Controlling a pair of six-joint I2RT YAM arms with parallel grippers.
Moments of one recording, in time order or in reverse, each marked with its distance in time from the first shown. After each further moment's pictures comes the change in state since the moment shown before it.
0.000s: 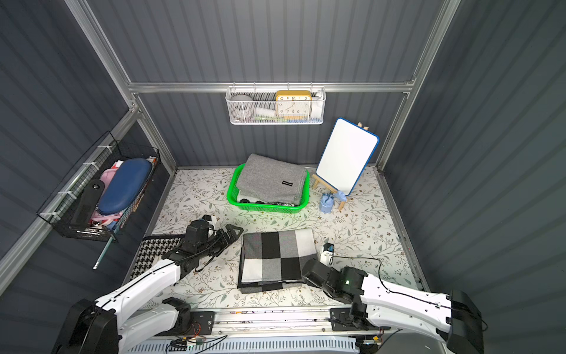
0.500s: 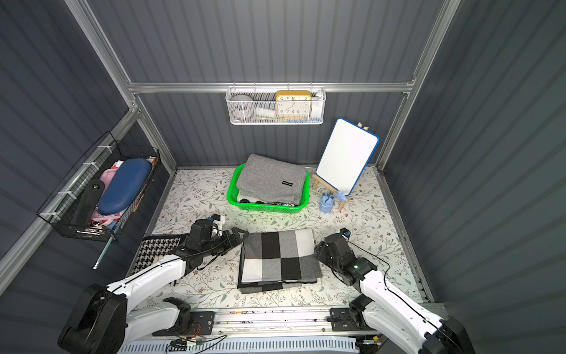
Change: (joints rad) left arm -0.004 0.103 -0.002 0.095 0.148 0.103; right arm -0.614 0.068 -0.096 0.365 -0.365 -0.291
